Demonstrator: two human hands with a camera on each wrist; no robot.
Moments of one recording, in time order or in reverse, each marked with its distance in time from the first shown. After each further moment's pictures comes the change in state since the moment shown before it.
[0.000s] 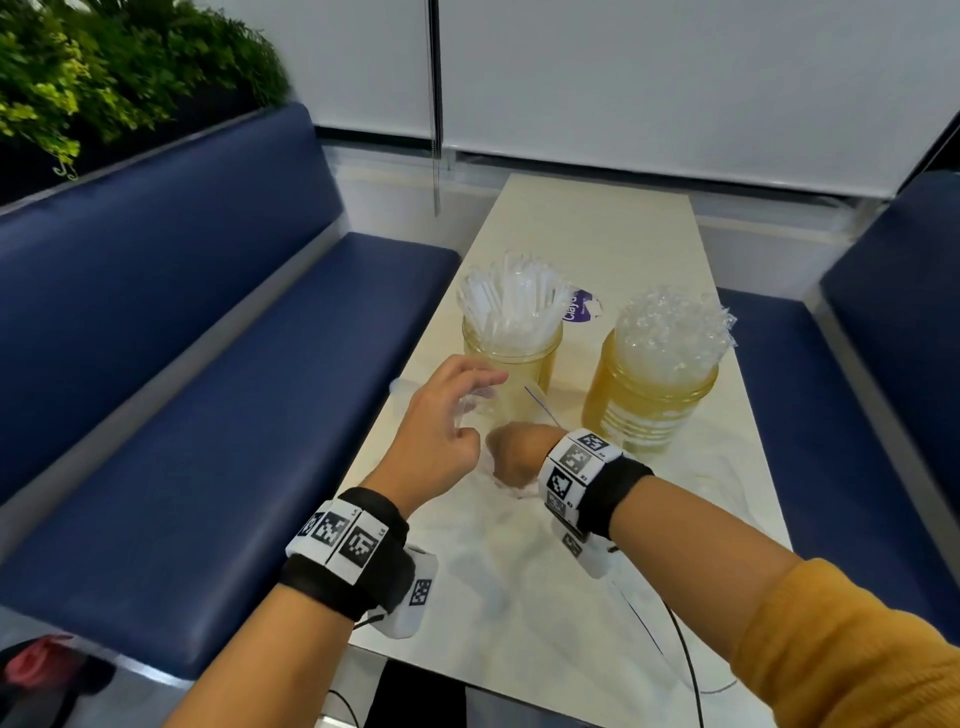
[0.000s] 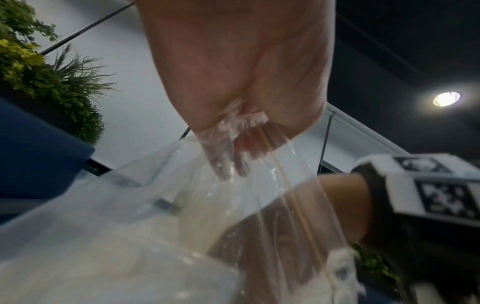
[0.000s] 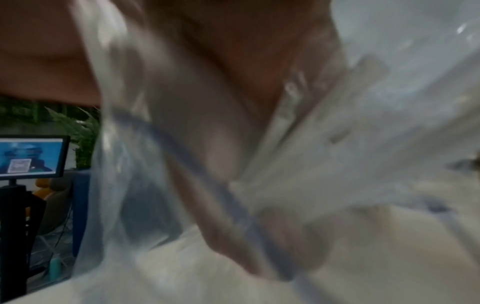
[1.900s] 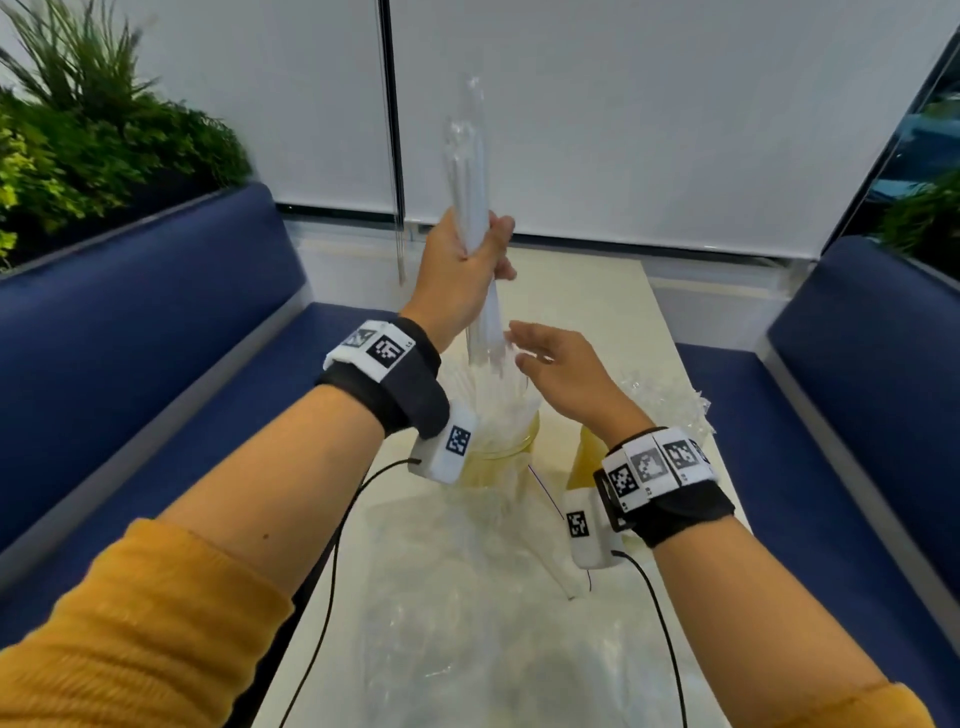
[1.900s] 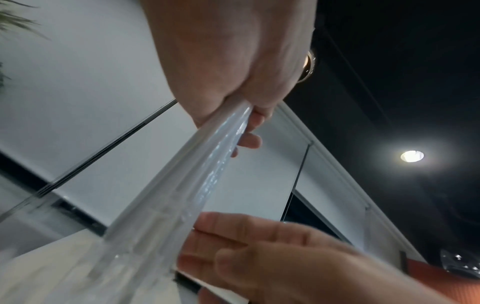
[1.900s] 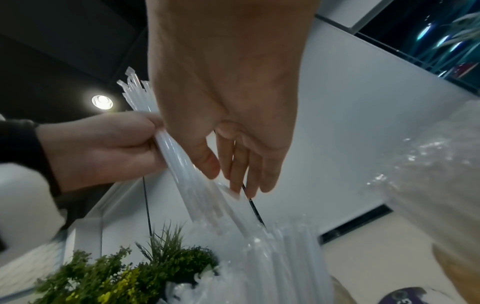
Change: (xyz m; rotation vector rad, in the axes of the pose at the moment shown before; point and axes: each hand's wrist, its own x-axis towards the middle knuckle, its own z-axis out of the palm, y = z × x) left_hand 0.228 0.072 -0.043 -0.347 0.239 0.105; right_hand 0.001 0.111 -0.105 1.128 0.908 -0.203
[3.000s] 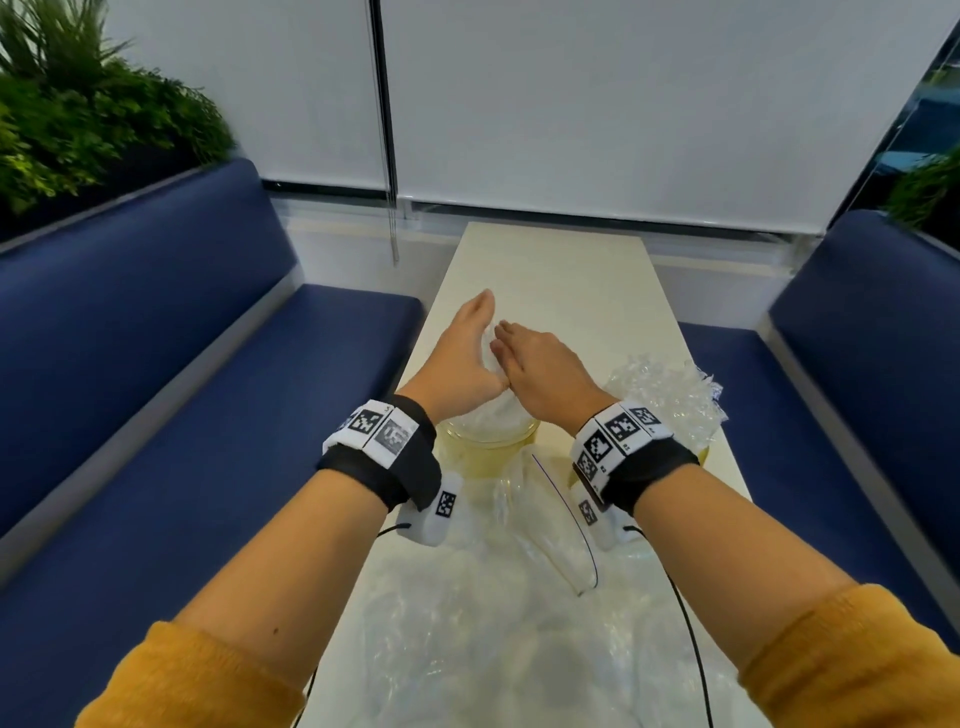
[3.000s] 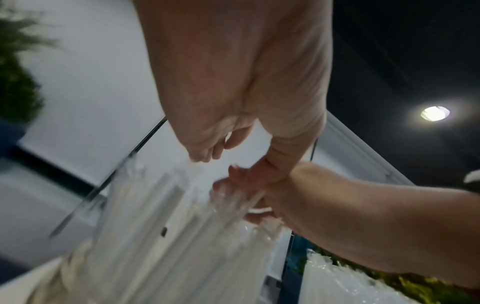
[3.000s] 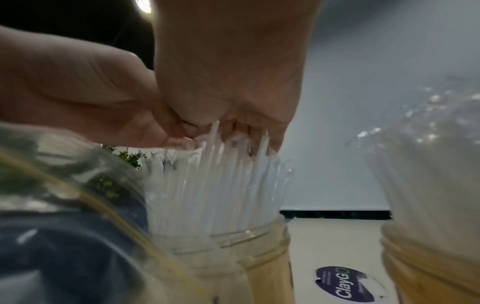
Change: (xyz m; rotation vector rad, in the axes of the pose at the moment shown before) left_hand -0.049 -0.083 -0.005 0.529 -0.381 -0.134; right_hand 0.021 0.021 0.029 -0.652 -0.110 -0.117
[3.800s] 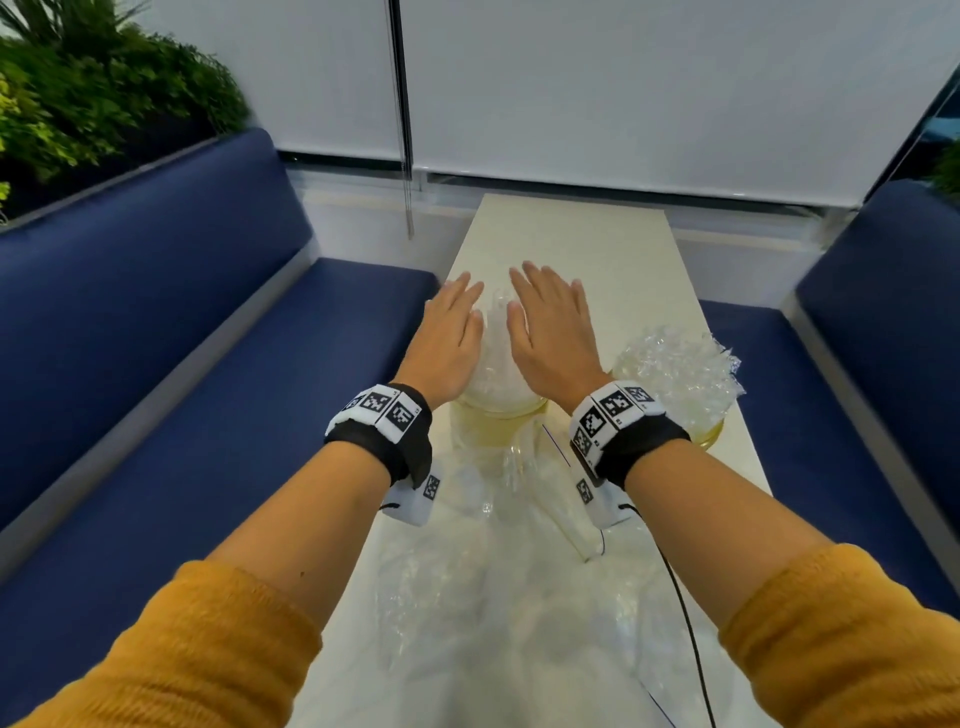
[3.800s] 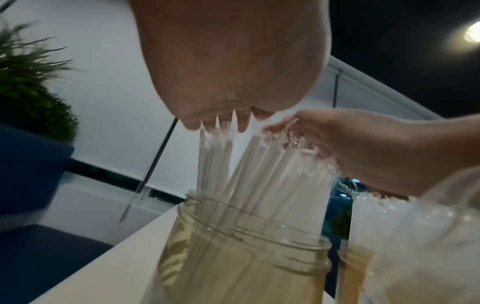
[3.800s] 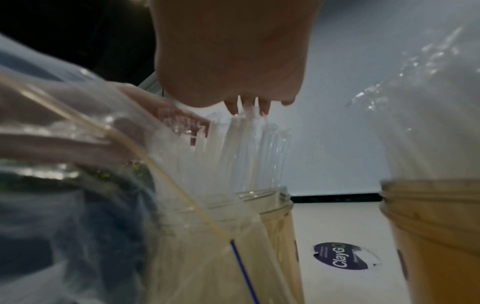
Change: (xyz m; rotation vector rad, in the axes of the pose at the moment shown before) left_hand -0.014 -0.039 0.006 0.161 0.105 -0.043; right_hand 0.006 0.007 0.027 -0.073 0.264 0.019
